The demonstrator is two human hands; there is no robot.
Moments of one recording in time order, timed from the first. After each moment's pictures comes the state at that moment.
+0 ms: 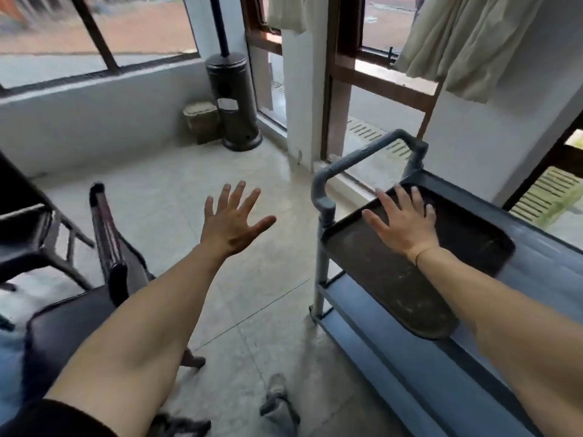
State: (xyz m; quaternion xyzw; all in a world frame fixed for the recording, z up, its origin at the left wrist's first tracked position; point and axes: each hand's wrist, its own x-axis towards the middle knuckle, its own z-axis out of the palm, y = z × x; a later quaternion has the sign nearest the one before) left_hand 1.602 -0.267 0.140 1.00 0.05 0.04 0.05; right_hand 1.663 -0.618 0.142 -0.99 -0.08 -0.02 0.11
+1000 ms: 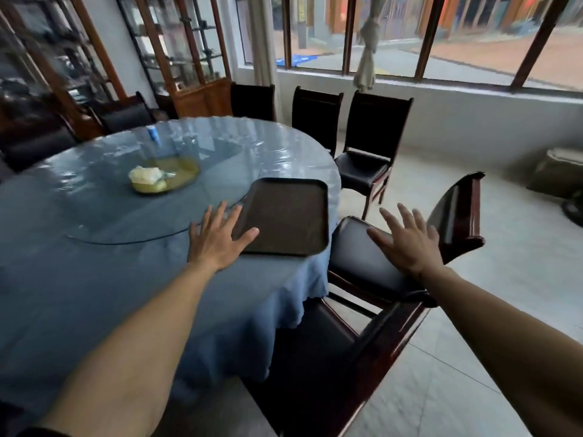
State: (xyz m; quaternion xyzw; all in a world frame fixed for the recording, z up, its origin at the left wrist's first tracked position) left_hand 0.884 -0.030 0.160 0.75 0.65 0.10 0.02; right_hand 1.258 -0.120 0.159 -0.78 -0.61 0.03 0.14
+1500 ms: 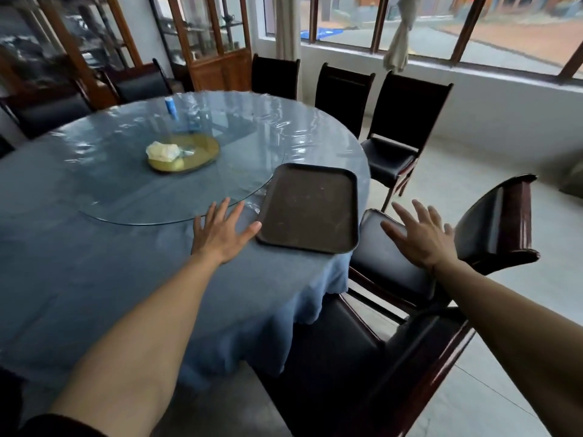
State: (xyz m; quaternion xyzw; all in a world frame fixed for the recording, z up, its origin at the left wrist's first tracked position) left_hand 0.815 0.025 0.128 0.72 0.68 0.08 0.07; right_hand 1.208 -0.048 0.146 -0.78 -0.61 0.04 0.09
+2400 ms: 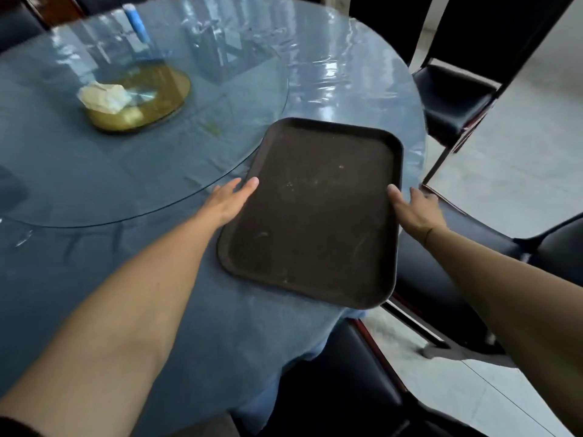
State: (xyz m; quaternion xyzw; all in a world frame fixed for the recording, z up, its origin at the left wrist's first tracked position) left_hand 0.887 0.318 -0.029 0.55 0.76 0.09 0.33; right_hand 1.246 0.273 -0.032 -0.81 -0.48 0.30 0.16
